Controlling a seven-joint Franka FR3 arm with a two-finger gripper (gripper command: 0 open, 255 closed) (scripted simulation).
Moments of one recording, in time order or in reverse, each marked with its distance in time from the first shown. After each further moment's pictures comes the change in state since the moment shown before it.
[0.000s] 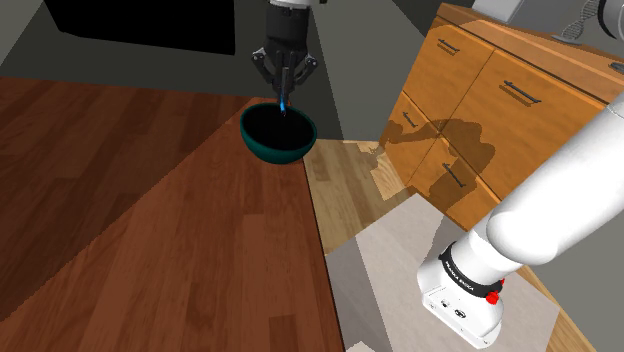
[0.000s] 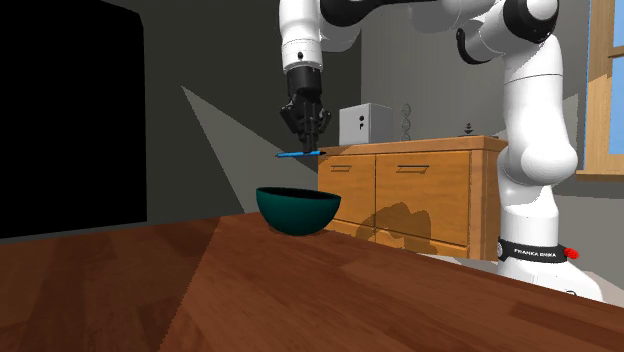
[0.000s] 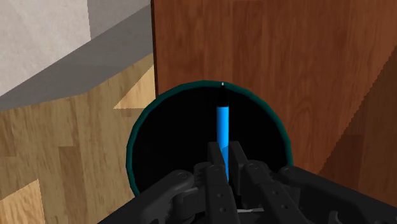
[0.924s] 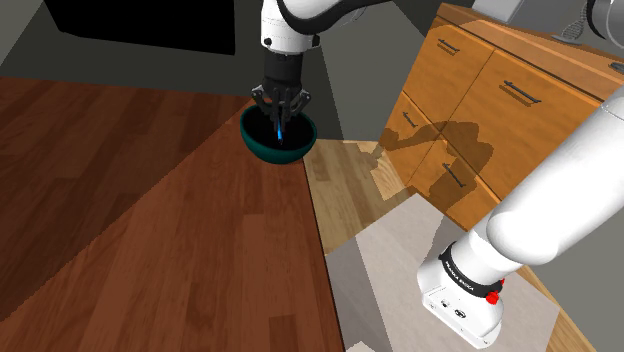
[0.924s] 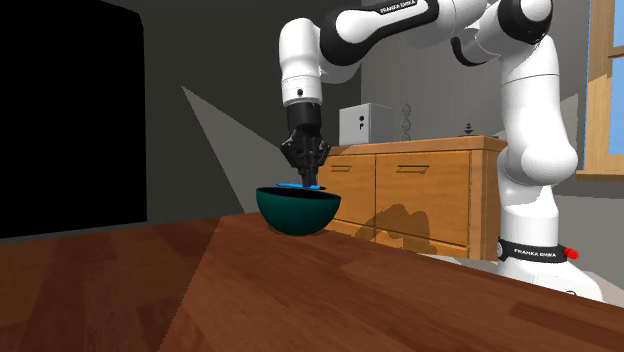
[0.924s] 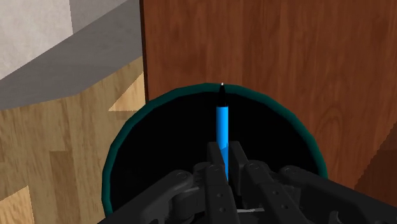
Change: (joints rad) arm 0.003 0.033 0.002 -0.154 -0.014 0.182 0.000
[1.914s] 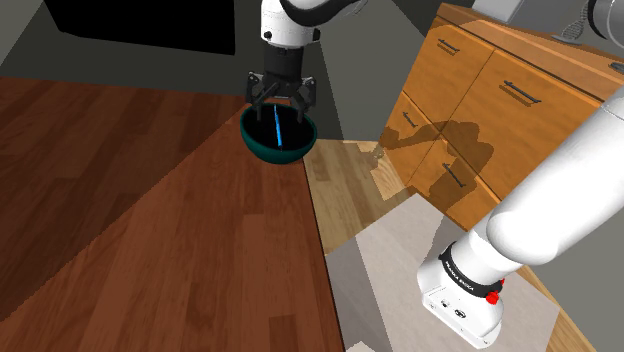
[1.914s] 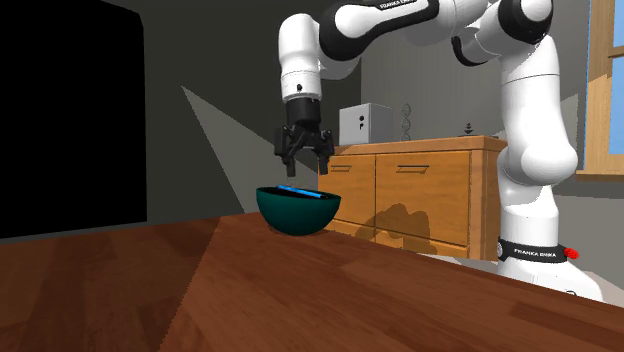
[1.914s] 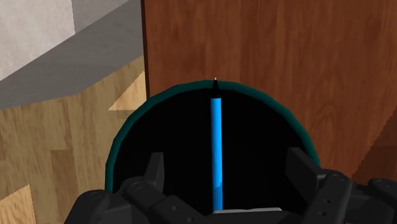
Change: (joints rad) arm -0.001 -0.003 -0.001 0.023 0.001 -0.025 -0.002
